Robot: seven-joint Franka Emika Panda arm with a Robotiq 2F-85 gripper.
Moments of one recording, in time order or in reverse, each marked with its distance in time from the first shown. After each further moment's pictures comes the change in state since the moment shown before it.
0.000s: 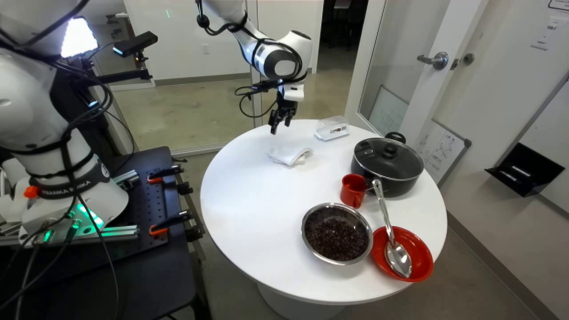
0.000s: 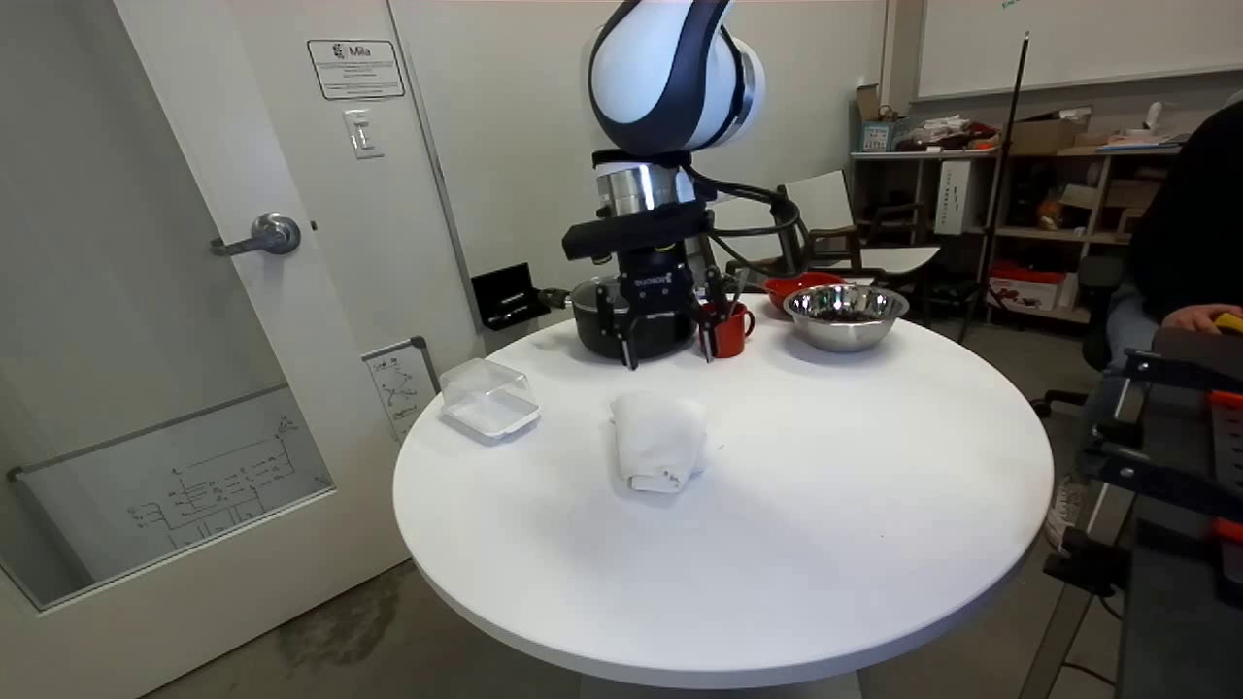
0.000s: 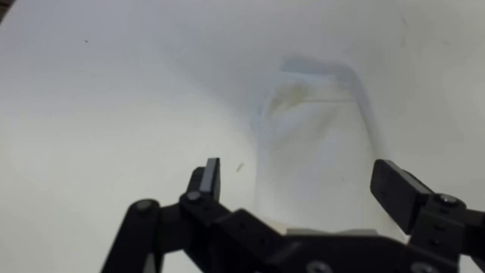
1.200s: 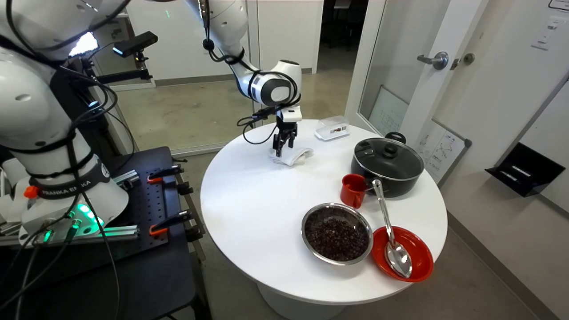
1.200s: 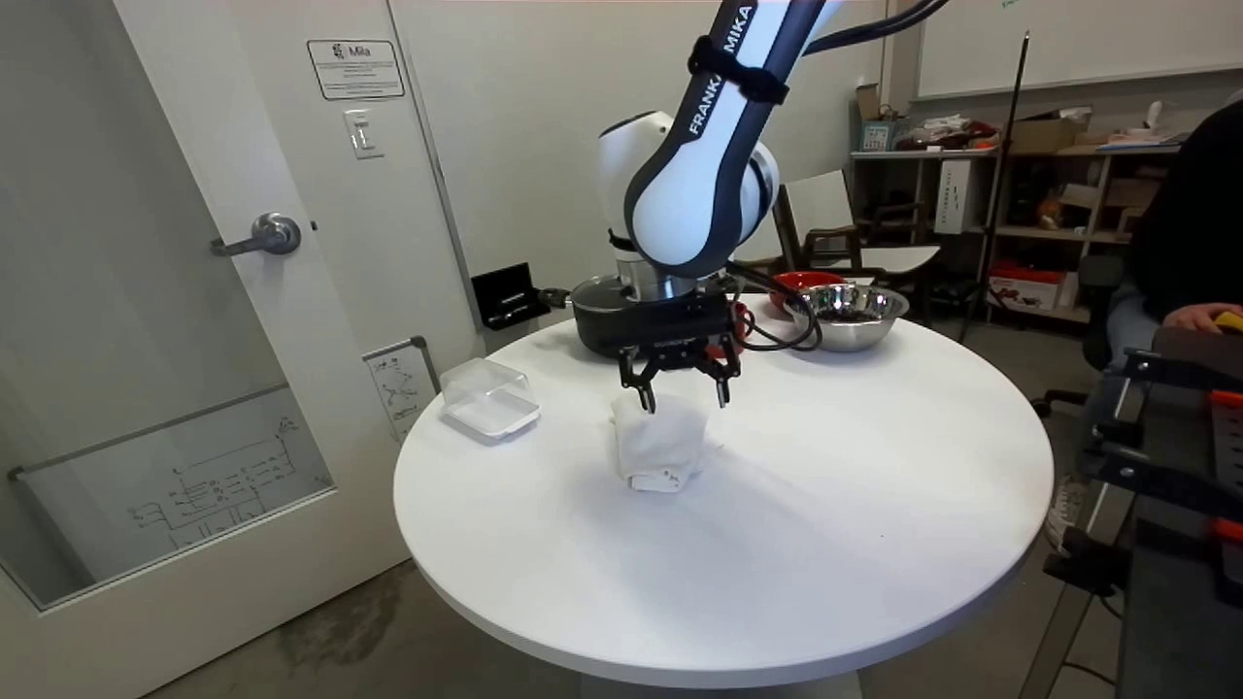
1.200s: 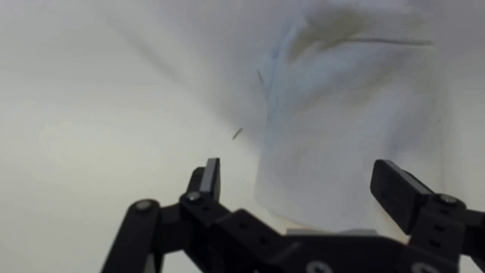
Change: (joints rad) arm 0.173 0.152 -0.198 -0.006 -0.081 0.247 0.019
